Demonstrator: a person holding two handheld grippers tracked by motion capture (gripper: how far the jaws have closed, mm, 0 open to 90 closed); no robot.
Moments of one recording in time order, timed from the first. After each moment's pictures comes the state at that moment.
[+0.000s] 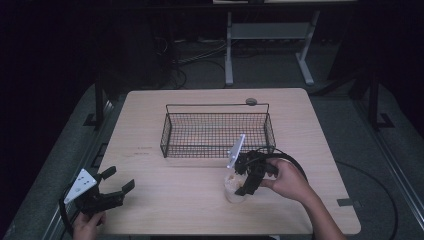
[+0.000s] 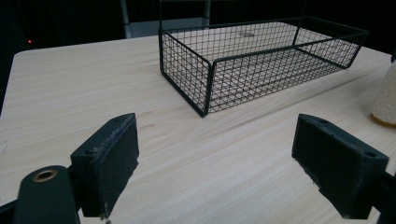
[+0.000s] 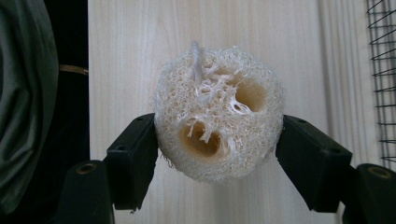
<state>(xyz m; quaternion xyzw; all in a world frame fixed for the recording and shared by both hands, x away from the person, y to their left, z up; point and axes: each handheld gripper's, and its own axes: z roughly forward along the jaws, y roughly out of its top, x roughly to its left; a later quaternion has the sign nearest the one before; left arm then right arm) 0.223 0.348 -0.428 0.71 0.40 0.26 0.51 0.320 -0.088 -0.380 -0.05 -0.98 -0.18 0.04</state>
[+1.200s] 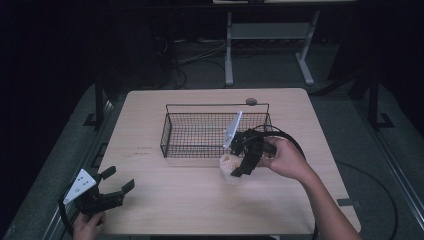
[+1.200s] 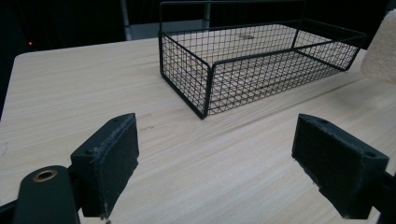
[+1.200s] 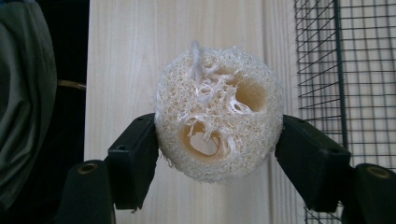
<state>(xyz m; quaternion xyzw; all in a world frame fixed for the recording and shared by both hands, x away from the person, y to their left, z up) 0.222 0.347 -0.427 0.71 0.40 0.26 0.52 0.347 -0.080 -0.329 -0.03 -0.98 -0.20 0.02</state>
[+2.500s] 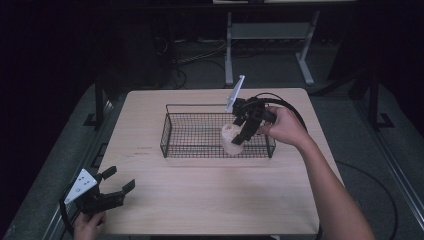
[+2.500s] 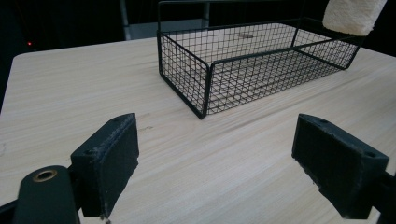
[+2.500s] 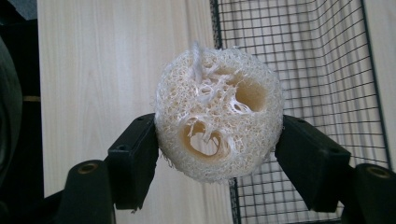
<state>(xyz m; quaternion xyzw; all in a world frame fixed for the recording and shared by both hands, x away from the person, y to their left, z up) 0.223 0.346 -0.427 0.71 0.40 0.26 0.52 0.414 -0.087 -0.289 -0.07 -0.98 -0.20 -0.01</state>
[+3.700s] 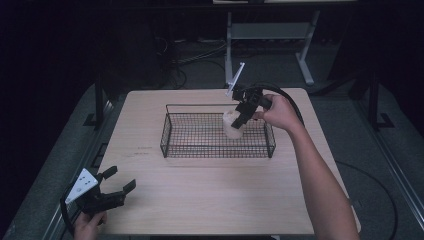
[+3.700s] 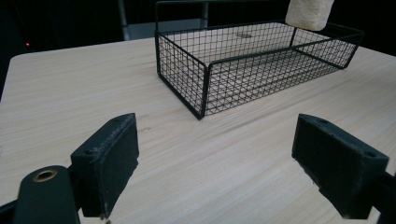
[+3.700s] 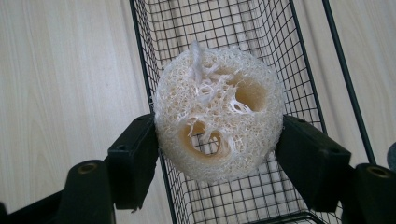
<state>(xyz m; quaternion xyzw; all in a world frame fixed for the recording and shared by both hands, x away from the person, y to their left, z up) 0.223 0.344 -0.427 0.71 0.40 0.26 0.51 0.472 -0.091 -0.301 -0.13 -0.97 -0.19 -0.01</state>
